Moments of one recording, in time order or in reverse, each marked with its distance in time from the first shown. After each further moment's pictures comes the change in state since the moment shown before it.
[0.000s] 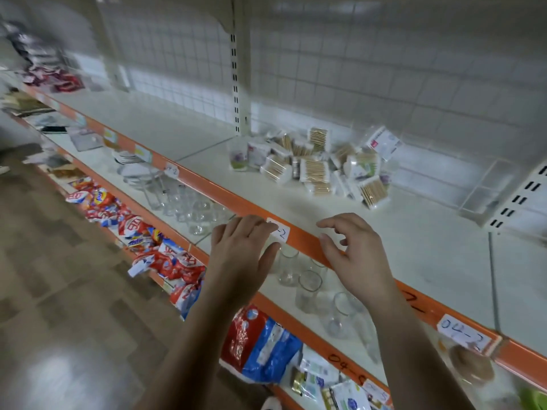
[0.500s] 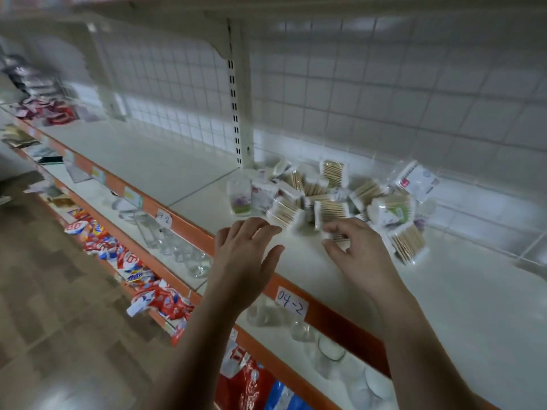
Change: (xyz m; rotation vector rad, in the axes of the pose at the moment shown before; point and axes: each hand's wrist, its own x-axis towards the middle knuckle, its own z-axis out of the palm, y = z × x) left_hand 0.123 -0.064 0.041 0.009 -0.064 0.004; right_hand 0.138 0.046 0.047 -0.035 -0.081 0.082
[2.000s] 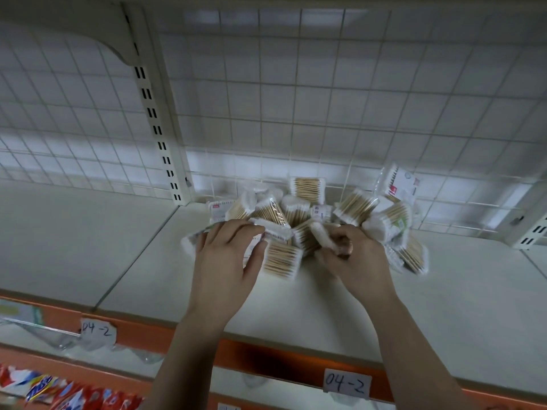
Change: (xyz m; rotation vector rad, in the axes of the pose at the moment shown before) left_hand 0.133 -0.099 0.051 -0.366 0.145 0.302; right_hand 0.069 0.003 0.057 -0.181 0.398 0.428
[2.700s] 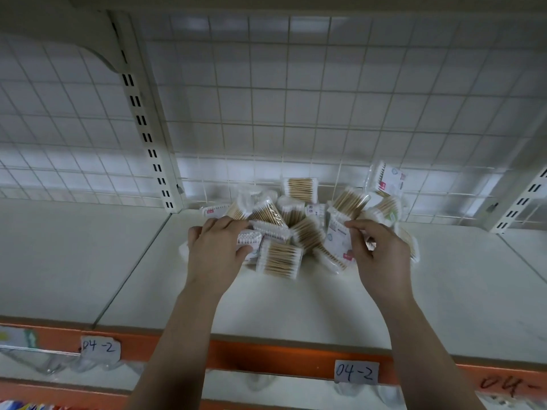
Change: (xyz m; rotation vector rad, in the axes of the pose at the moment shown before) left_hand 0.026 -0.037 0.013 0.216 -0.222 -0.039; right_hand -0.022 -0.016 -0.018 0.155 0.298 -0.042
